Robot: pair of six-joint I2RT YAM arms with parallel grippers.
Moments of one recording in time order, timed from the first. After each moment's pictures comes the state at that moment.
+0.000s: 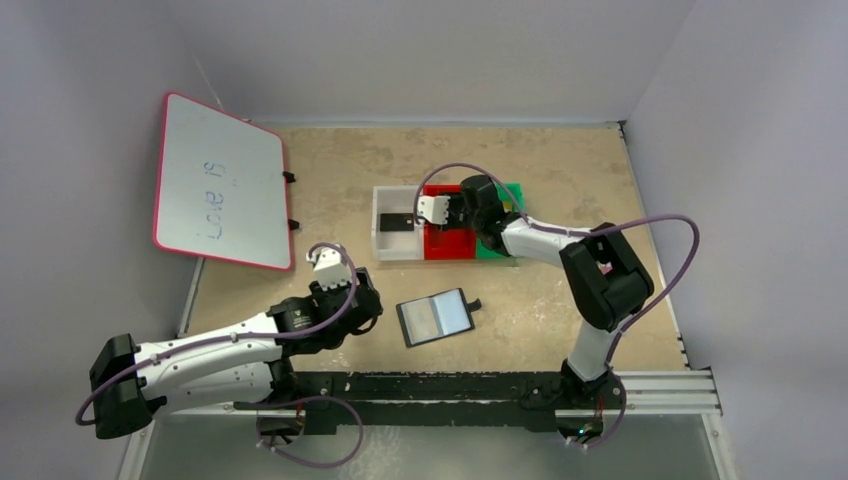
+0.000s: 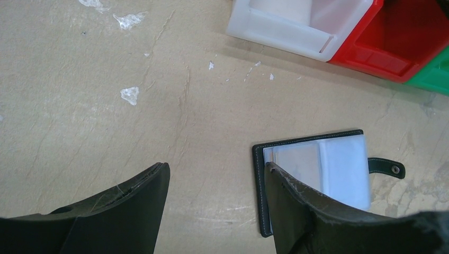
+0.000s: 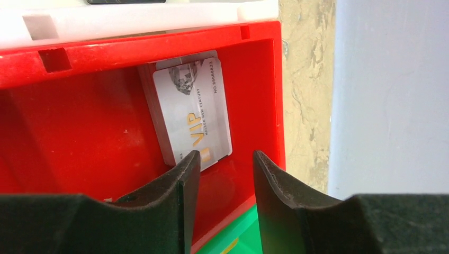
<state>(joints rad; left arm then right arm) -1.11 0.90 0.58 -0.63 -0.74 -1.19 0.56 1.80 1.03 0.16 -0.04 -1.07</state>
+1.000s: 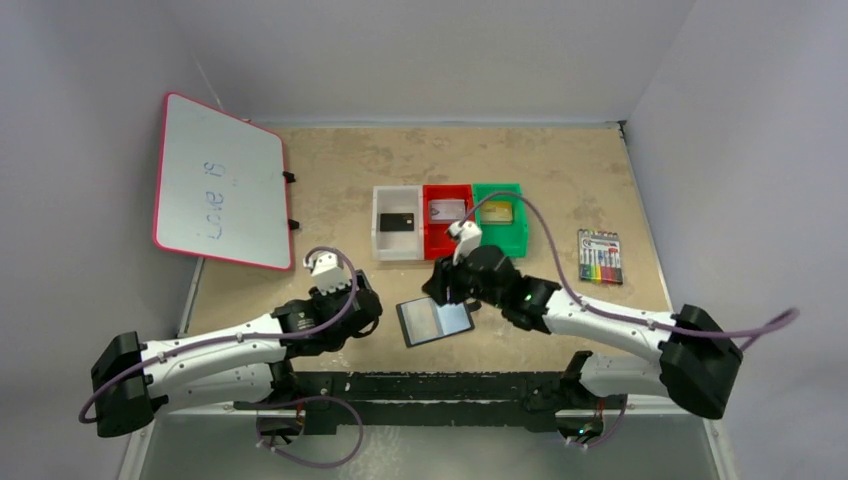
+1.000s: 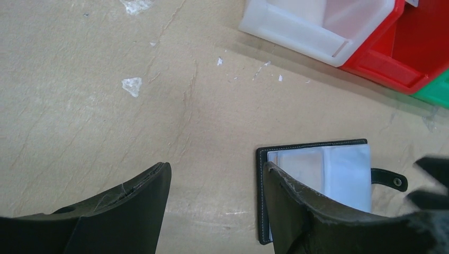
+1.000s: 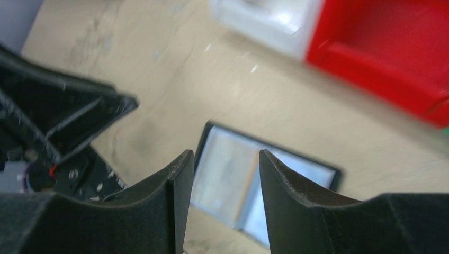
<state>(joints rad) -1.11 0.93 0.55 -0.60 -0.74 -1.26 0.84 1.17 0.63 0.07 0.02 0.47</state>
